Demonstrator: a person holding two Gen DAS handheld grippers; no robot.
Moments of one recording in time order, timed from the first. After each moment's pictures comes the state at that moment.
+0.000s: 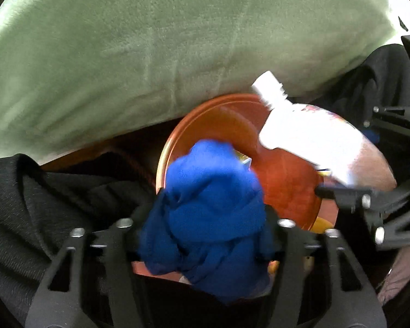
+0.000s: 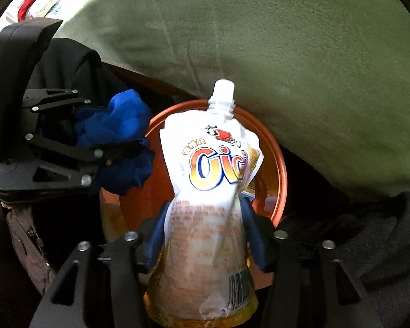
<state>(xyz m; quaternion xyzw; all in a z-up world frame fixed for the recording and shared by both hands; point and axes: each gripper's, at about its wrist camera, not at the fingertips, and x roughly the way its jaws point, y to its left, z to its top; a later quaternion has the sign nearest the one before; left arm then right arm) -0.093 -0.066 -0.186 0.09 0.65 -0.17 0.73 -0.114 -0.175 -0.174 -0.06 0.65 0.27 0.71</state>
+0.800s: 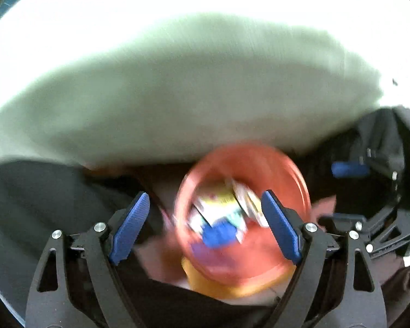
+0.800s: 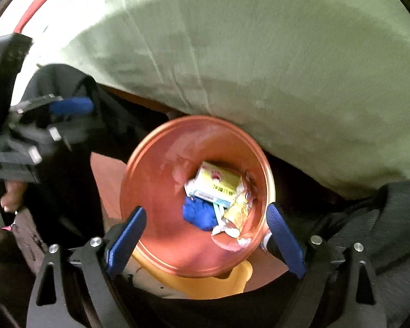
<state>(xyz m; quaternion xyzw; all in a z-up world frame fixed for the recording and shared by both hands) -0.089 -0.003 -0.106 0.02 0.55 -0.13 0.83 -0.117 -0.213 -0.150 -0.01 0.61 0.26 0.75</state>
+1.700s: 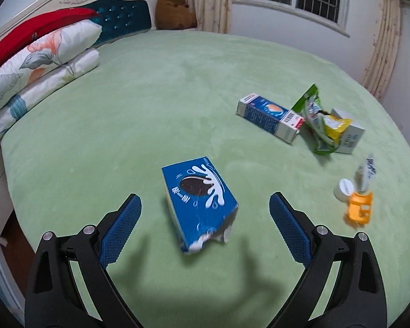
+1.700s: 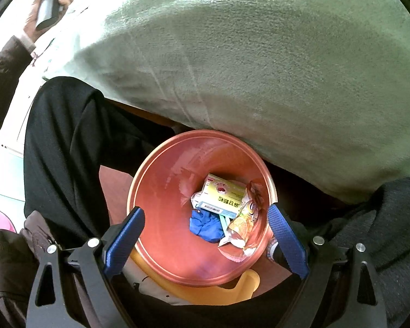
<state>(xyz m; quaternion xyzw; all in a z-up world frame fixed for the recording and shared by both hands) 0.144 0.133 0.025 -0.07 0.38 0.14 0.91 -0.115 -0.219 -0.152 0.01 0.60 0.27 0.75</state>
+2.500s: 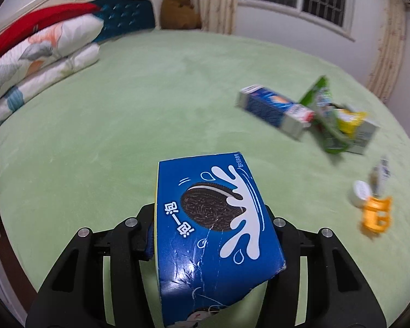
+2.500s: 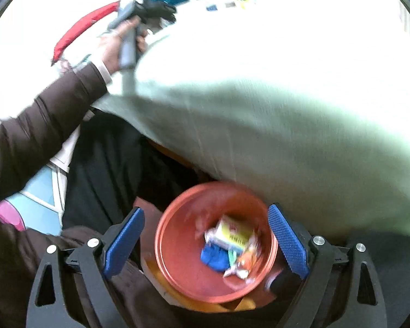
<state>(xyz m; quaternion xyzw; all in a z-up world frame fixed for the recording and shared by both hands) 0.148 0.118 -0.001 -0.08 0.36 0.14 0.92 -0.108 -0.212 -0.041 0.00 0.48 0.33 0.81</state>
